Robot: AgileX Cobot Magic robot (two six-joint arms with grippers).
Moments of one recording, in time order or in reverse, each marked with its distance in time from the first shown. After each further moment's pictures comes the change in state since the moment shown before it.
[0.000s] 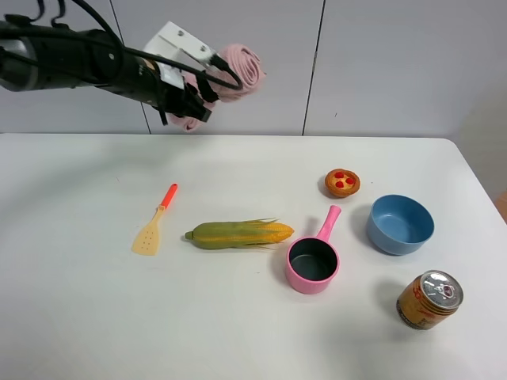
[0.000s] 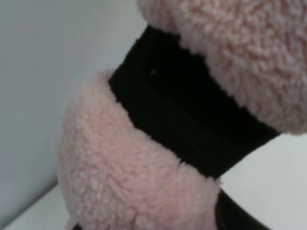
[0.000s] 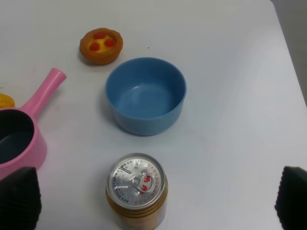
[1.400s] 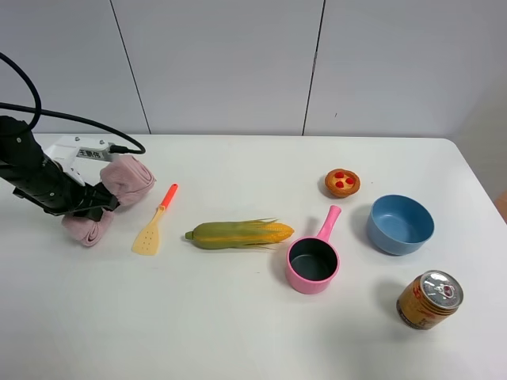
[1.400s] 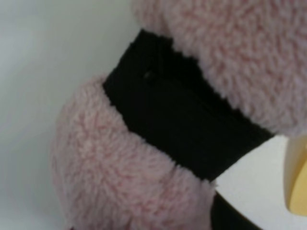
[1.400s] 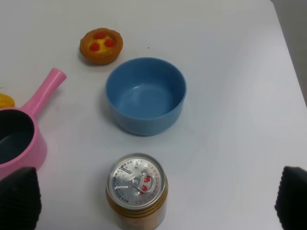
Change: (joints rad) left arm 0.294 -0.129 0.528 0.167 0.151 -0.320; right arm 0.000 0.000 0.000 0.000 0.000 0.000
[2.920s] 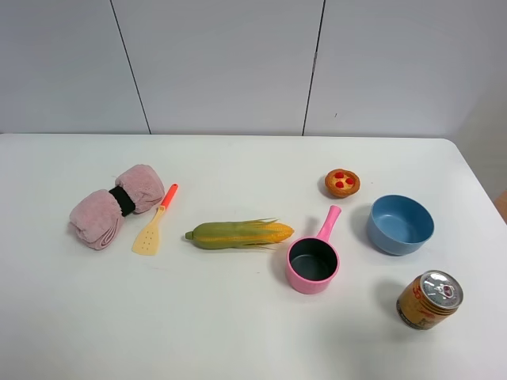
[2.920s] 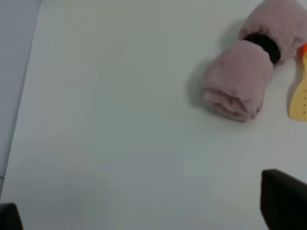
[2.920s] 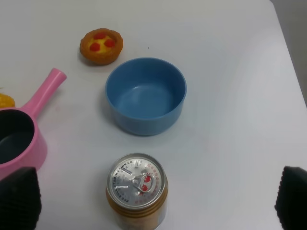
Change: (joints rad) left arm 0.000 -1.425 0.150 0.333 0.723 -0.214; right arm 0.000 0.000 0.000 0.000 0.000 0.000
